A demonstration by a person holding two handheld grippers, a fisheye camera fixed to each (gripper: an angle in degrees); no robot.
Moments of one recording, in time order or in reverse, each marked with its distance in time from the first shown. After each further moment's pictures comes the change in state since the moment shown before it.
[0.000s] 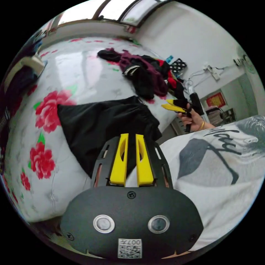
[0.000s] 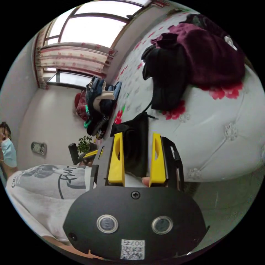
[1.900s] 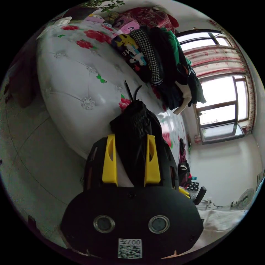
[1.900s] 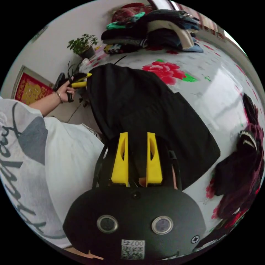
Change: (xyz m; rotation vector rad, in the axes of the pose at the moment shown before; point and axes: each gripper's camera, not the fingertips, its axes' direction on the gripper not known) left arm -0.286 0.524 -0.119 0.699 -0.040 -1.069; right arm -0.364 0.164 0.322 -0.669 0.422 -0.882
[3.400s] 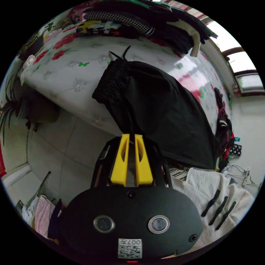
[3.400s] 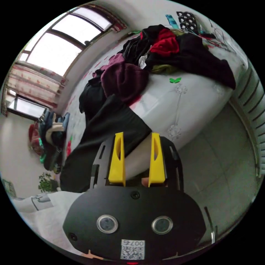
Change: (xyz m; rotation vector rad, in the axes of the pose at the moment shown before) left arm 0.164 0.059 0.062 -0.361 -0.429 0.239; right arm 0.285 0.673 -0.261 0.643 0.103 1.319
